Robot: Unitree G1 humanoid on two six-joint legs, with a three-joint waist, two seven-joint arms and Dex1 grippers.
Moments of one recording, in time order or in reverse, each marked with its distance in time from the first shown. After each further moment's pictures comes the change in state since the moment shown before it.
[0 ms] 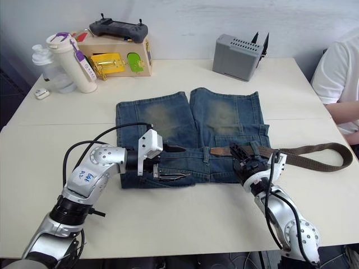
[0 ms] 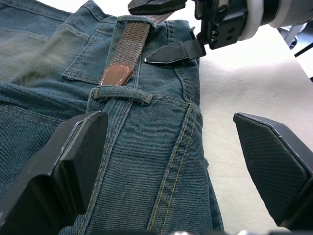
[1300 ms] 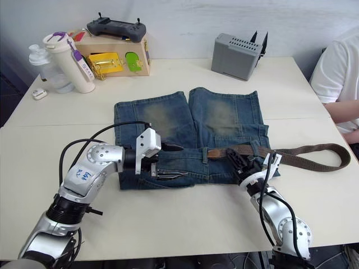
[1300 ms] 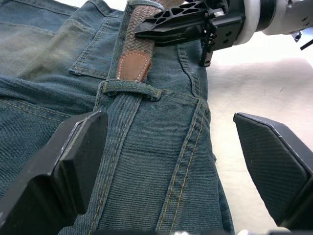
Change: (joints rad) left arm -0.009 0.026 0.003 -0.007 0.000 0.015 0.002; right arm -0.021 0.100 -0.067 0.082 -0.093 0.135 0.179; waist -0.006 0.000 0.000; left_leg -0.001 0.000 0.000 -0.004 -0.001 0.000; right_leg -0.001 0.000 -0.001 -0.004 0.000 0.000
